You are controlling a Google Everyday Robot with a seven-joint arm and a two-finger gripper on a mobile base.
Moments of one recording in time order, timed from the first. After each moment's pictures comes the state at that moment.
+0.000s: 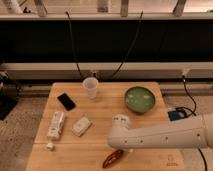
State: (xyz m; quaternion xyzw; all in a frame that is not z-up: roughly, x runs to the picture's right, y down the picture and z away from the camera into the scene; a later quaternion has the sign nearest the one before) arm 0.107 0.314 0.761 -0.30 -0.06 -0.48 0.82
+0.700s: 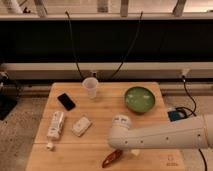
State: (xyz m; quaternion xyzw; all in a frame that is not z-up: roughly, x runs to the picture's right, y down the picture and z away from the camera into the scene) arm 0.110 0.317 0.760 -0.30 -0.06 -0.48 0.82
